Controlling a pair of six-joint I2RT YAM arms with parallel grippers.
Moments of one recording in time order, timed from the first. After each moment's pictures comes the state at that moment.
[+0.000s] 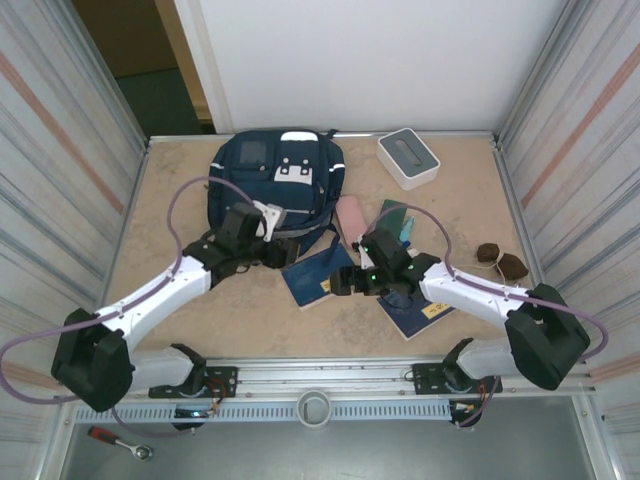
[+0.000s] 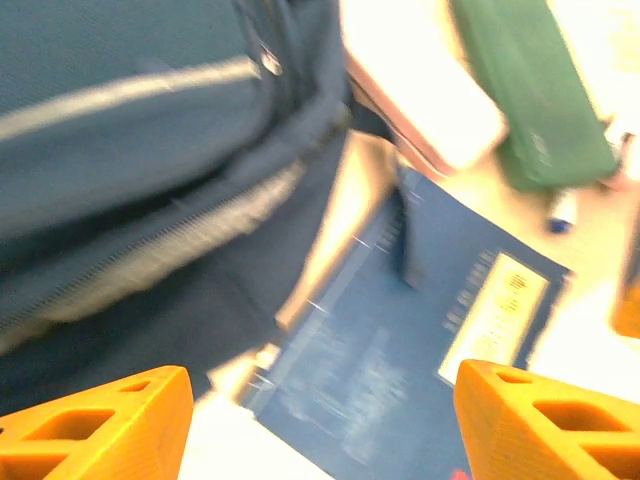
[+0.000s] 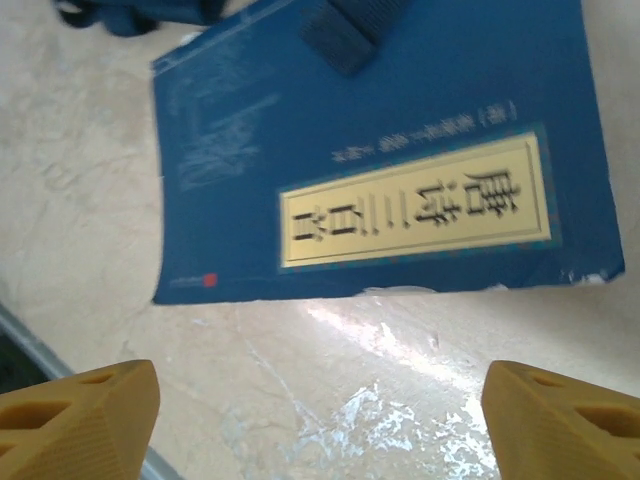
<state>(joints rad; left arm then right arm) -0.57 1.22 0.79 -0.35 0.15 -0.23 0.75 1.33 0.68 -0.30 -0.24 0.68</state>
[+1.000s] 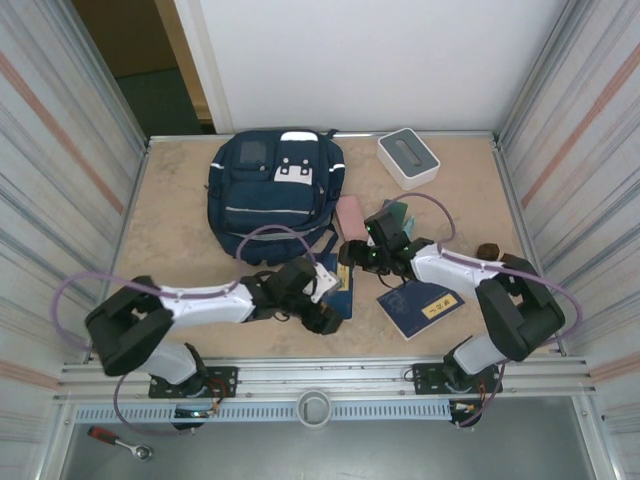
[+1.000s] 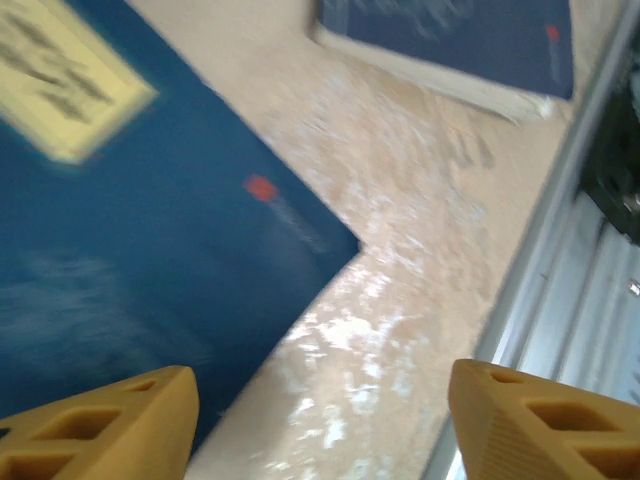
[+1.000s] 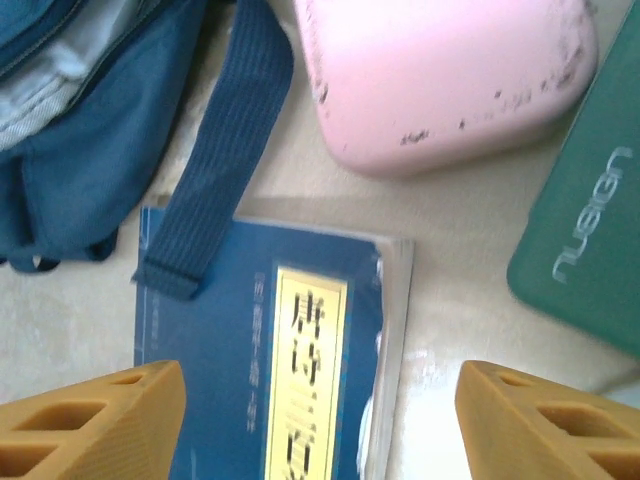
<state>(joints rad) -0.97 1.41 0.64 -0.08 0.31 -0.31 0.62 1.48 0.77 -0.20 -0.14 0.73</state>
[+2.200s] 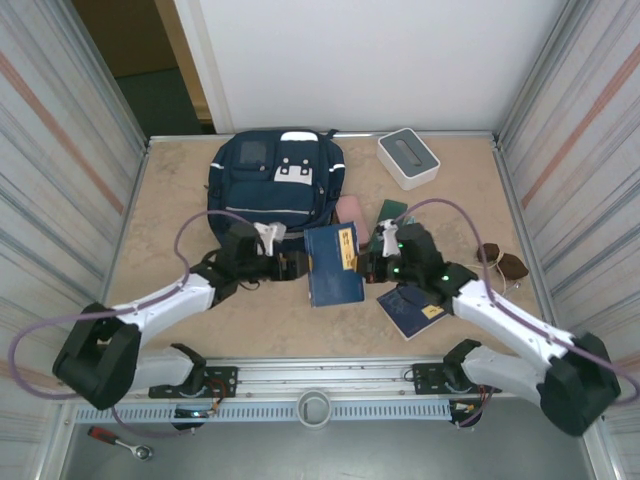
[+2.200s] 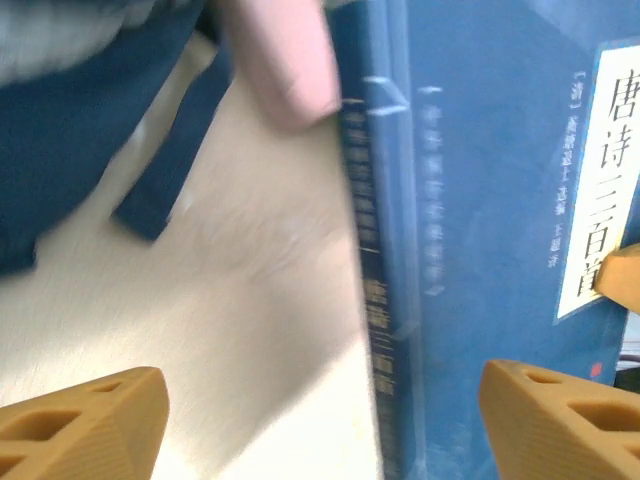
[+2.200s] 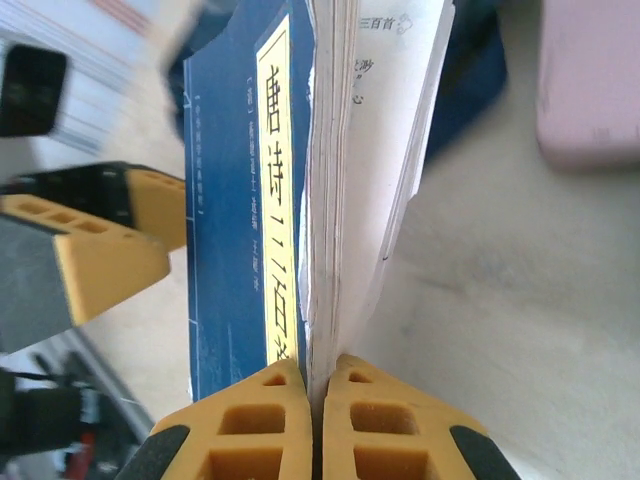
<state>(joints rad) -0.54 1.23 0.57 0.08 0.51 -0.62 0.62 0.98 0.62 -0.20 -0.32 0.62</state>
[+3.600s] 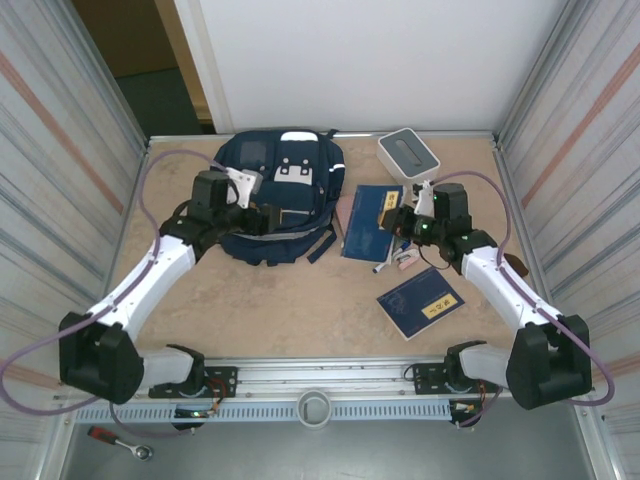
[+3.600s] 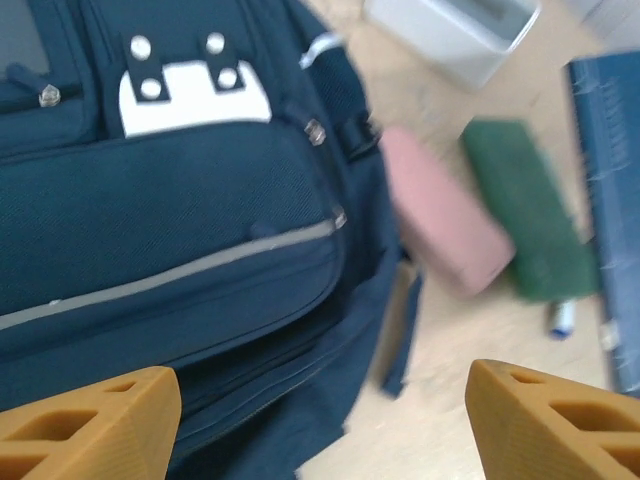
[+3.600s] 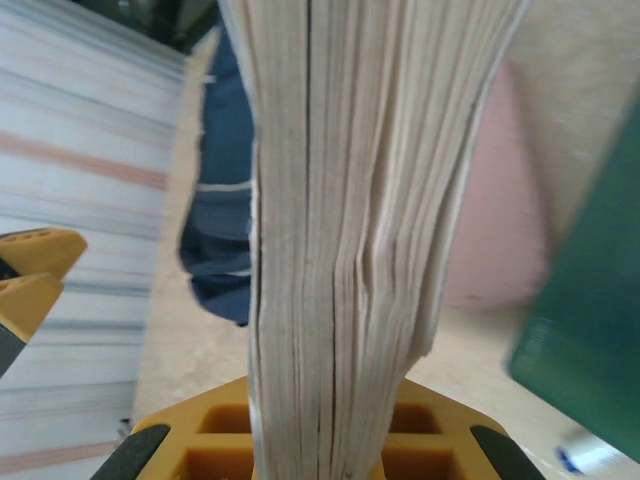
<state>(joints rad) -0.34 1.29 1.01 -0.40 0.27 -0.02 0.23 1.21 0.81 -0.24 -0.54 0.67</state>
